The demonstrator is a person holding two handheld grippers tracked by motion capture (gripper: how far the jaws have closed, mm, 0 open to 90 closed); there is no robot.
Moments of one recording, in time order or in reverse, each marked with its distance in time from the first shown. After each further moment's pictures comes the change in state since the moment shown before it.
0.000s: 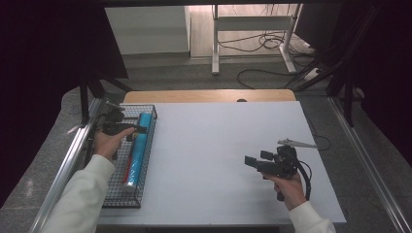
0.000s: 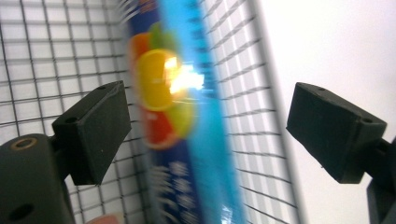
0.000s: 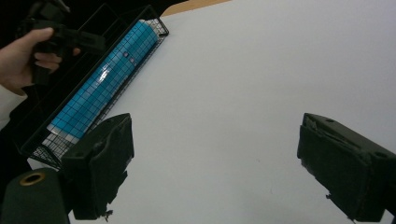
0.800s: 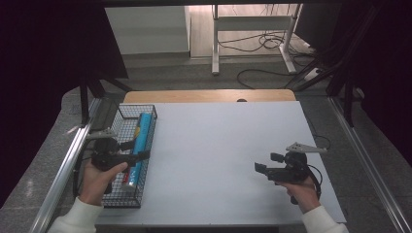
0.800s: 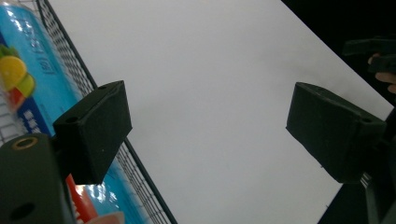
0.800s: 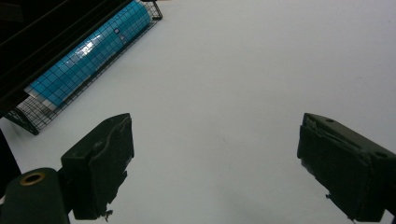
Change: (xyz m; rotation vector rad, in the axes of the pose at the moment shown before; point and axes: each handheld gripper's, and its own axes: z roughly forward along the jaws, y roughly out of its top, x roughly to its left) left arm -0.074 -0.105 -0.065 -0.228 -0.186 0.320; right arm -0.017 -0.009 -0.025 0.021 -0.027 -0.156
